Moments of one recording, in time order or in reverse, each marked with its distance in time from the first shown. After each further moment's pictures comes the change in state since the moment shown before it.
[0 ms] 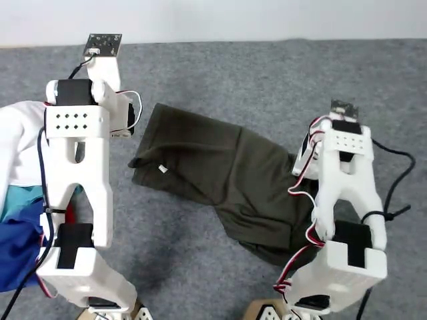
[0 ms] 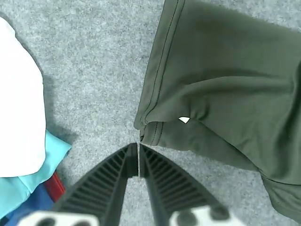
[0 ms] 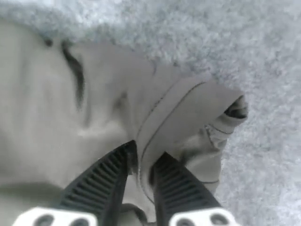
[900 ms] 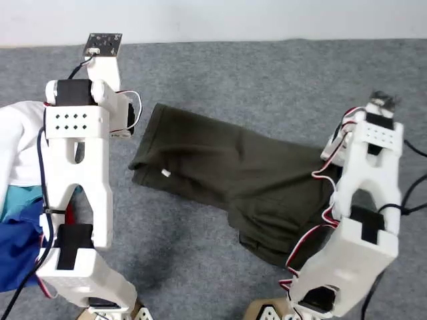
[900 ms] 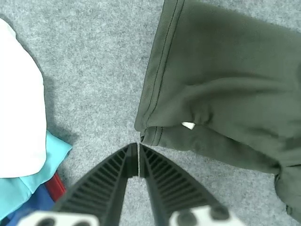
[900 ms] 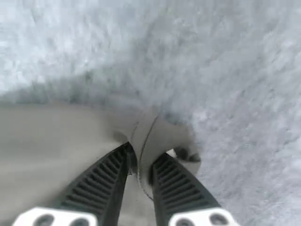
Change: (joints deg) left arm 0.0 -0.3 0.0 0.0 -0.3; right arm 10.1 11.7 -15.2 -4.2 0.0
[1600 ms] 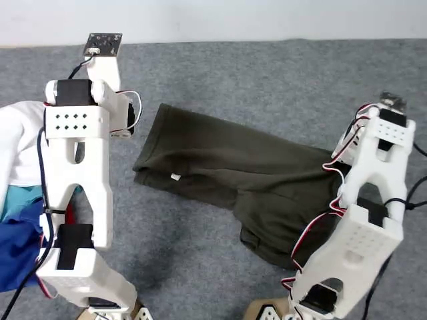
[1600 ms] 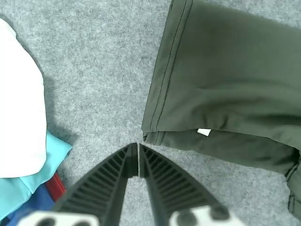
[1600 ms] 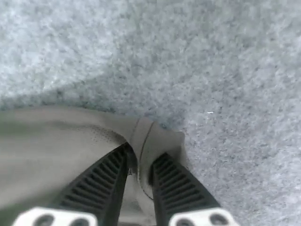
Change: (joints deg) left arm 0.0 0.0 0.0 0.0 0.0; right arm 3.2 9.6 -10.7 6.3 4.5
